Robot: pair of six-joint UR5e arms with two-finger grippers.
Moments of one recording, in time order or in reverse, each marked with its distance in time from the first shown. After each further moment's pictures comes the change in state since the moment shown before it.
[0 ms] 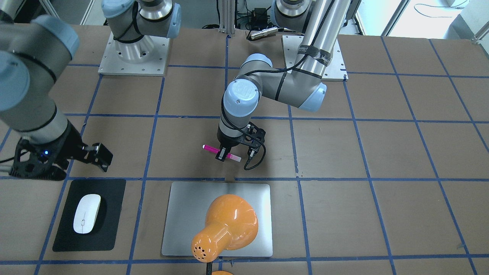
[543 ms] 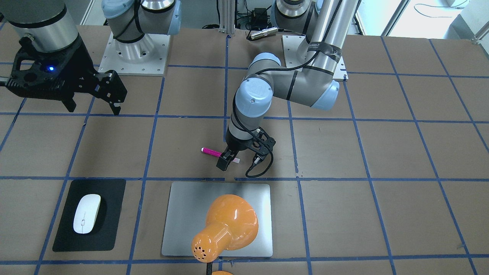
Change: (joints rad) left arm 0.086 0.039 0.017 -0.030 -0.019 0.321; right arm 0.030 -0.071 -0.030 0.091 -0.013 0.059
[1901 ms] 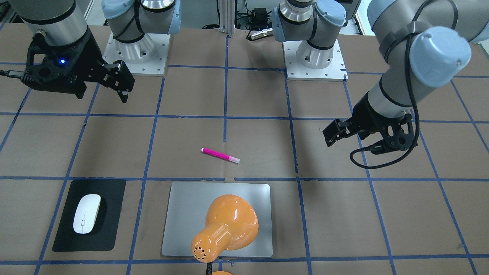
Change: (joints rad) left arm 0.436 0.267 0.286 -0.707 0.121 1.203; right arm 0.022 -0.002 -0.024 0.123 0.000 0.021
